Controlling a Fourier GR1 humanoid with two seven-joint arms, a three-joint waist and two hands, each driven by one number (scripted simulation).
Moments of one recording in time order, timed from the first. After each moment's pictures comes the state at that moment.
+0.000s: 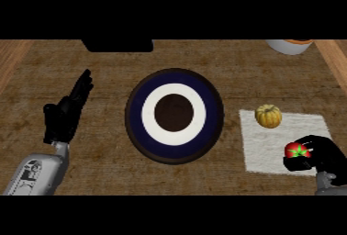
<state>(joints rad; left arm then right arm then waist) -0.25 0.30 -0.09 -1.41 0.03 0.13 0.08 -0.02 -0.43 0.12 -1.46 0.61 -0.08 0.94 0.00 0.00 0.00</state>
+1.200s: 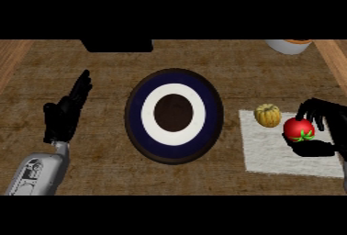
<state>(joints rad) -0.25 0.27 -0.05 -1.39 0.00 0.10 0.07 -0.09 -0.54 0.05 -1.61 0.45 -0.10 0.02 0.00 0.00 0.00</state>
